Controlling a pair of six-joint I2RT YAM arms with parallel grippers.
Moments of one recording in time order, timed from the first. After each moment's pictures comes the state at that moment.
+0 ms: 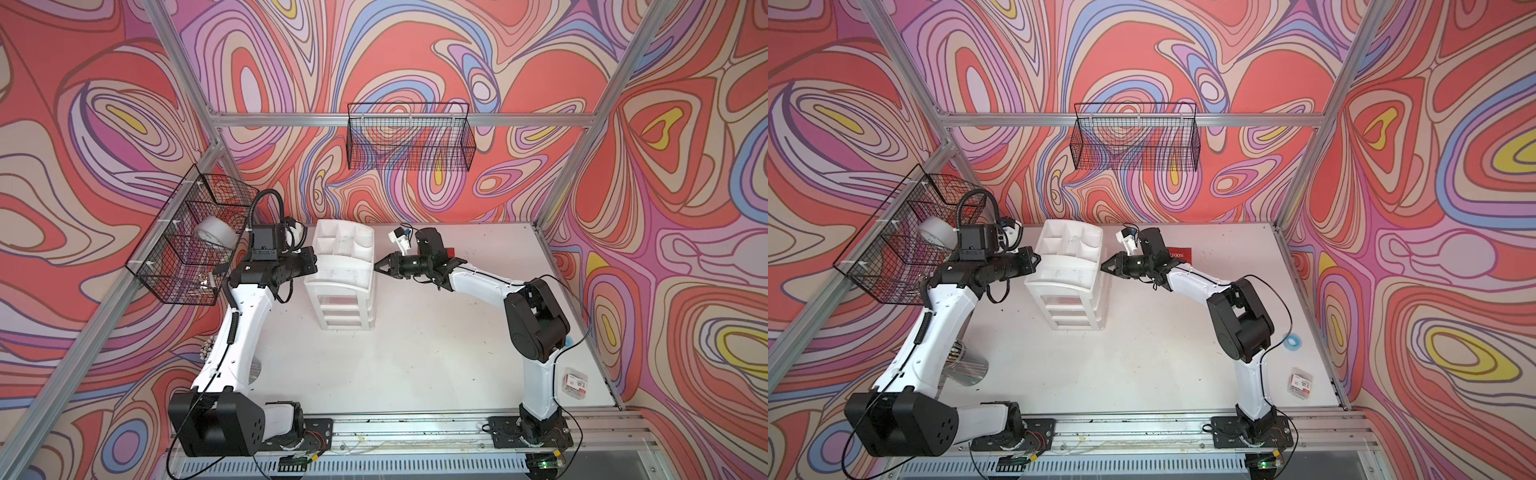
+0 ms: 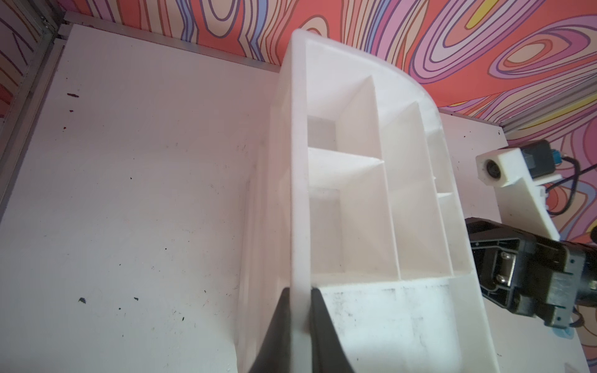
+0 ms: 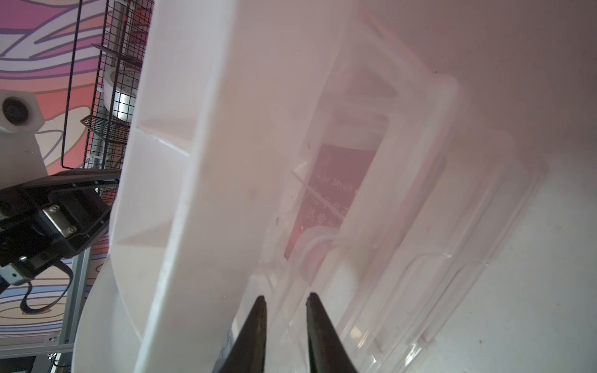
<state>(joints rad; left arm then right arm) 0.00 1.31 1.30 -0.72 0.26 -0.24 0.56 2.02 1.48 0.10 -0.75 0.74</state>
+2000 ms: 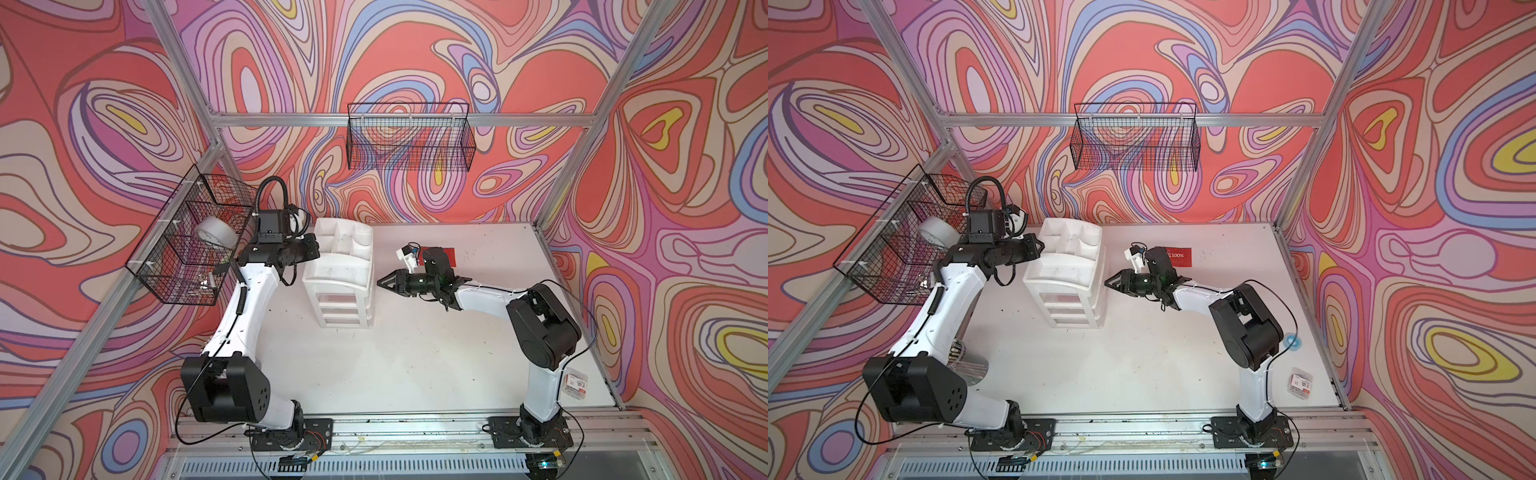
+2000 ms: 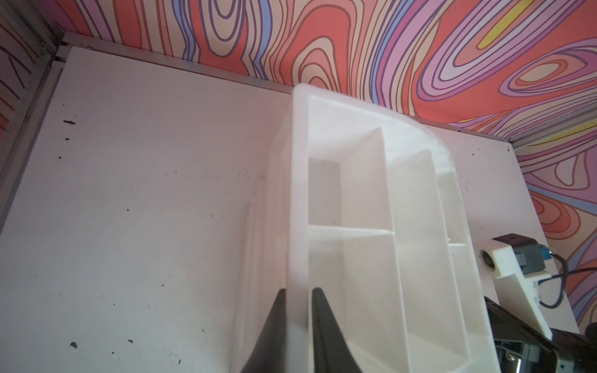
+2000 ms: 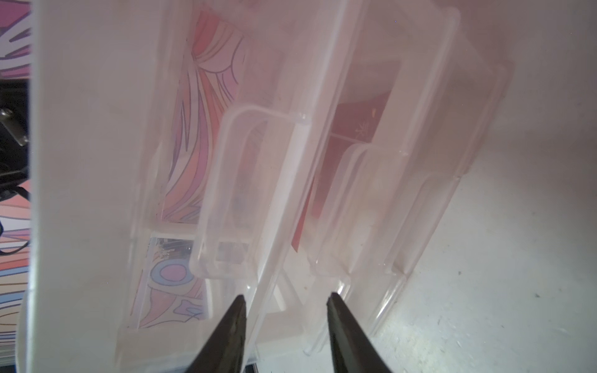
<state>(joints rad) 0.01 1.47 1.43 -0.68 0.24 -0.25 0.56 1.93 1.16 0.34 -0.71 0.83</state>
